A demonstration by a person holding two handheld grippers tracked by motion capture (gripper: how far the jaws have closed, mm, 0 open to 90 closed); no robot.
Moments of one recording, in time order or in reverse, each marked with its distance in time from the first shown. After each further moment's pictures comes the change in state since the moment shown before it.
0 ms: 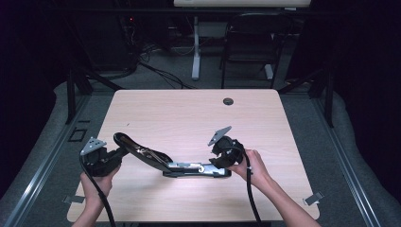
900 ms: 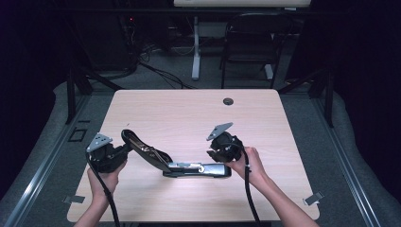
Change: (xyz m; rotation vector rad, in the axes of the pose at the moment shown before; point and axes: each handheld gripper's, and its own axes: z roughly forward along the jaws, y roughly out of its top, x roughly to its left) left arm -0.014 0.010 0.009 -0.044 -0.044 0.022; right arm 0.001 0.013 -0.010 -0.080 -0.029 0.026
